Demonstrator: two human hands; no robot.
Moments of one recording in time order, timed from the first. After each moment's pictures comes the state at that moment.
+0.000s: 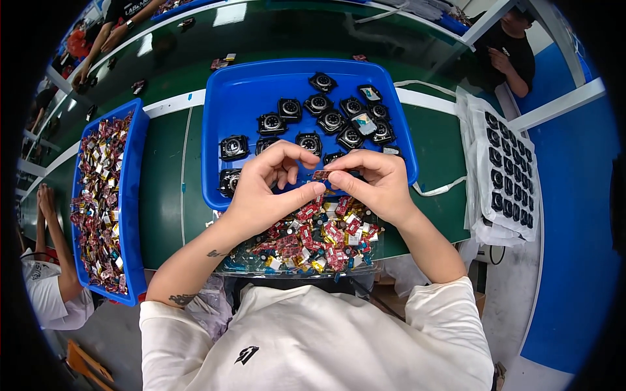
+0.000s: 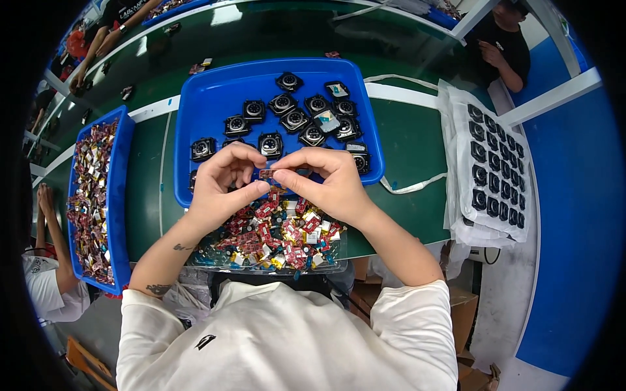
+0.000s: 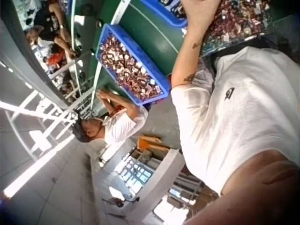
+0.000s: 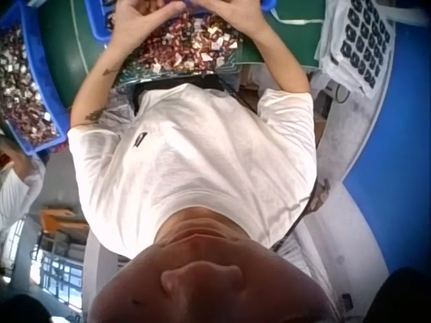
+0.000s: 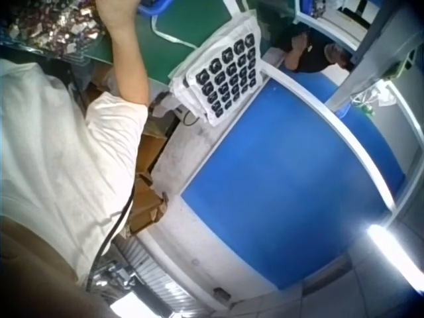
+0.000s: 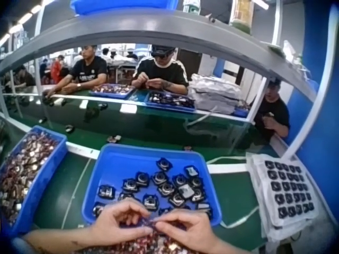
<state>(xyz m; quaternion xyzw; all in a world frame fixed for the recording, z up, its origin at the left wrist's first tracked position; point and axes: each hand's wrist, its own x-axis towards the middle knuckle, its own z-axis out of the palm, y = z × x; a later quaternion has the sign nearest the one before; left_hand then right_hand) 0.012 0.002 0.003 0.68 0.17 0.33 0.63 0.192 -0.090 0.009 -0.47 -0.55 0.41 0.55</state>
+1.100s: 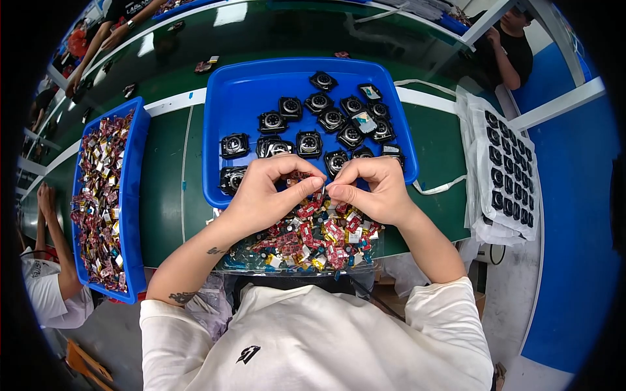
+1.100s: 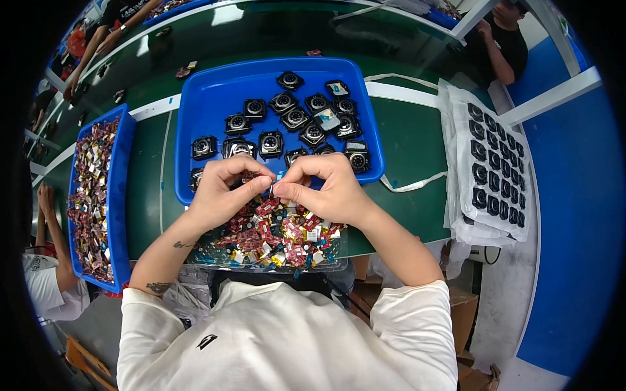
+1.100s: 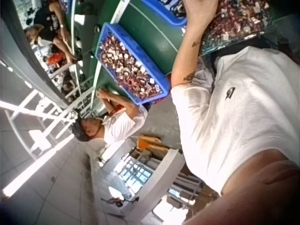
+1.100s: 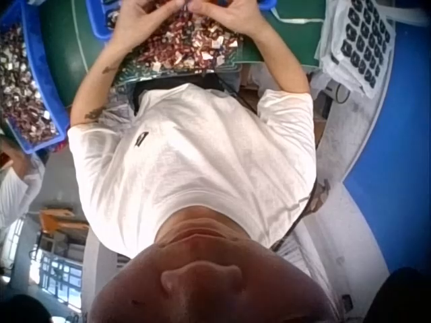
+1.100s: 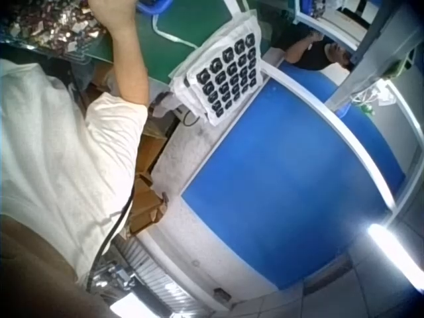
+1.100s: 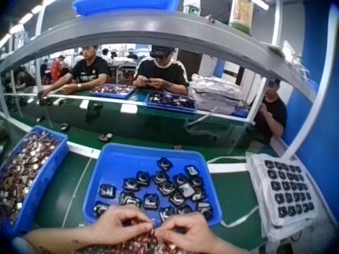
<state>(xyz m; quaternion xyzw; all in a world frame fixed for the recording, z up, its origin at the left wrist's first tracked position) 0.010 0.001 0.002 0.73 0.20 0.27 0.60 0.192 -0.093 0.009 -0.46 -0.61 0.39 0.52</state>
